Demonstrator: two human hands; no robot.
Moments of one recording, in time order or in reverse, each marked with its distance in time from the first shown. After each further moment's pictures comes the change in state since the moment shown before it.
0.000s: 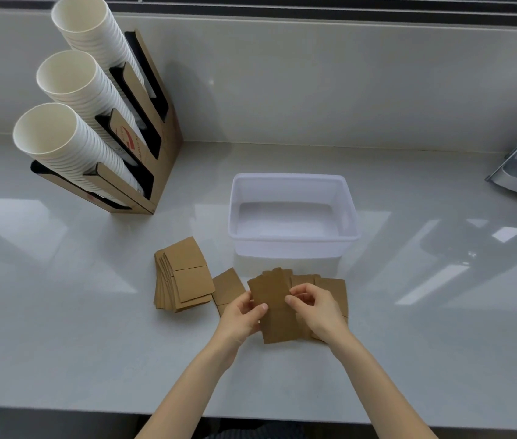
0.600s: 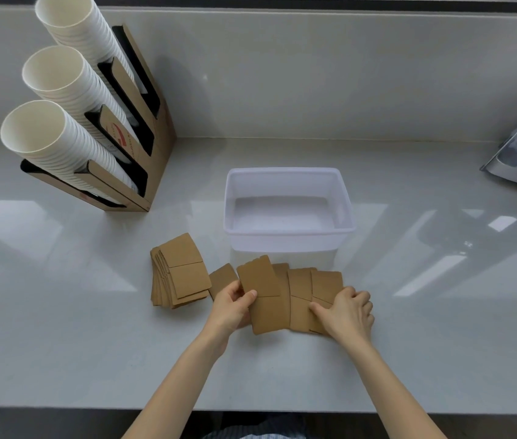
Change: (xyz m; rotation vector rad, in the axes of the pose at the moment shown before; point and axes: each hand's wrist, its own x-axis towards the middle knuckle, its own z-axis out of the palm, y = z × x) left_hand 0.000 0.012 -0.004 0.039 0.086 -0.013; right_hand 0.005 0.031 -0.015 -0.559 0.279 0.308
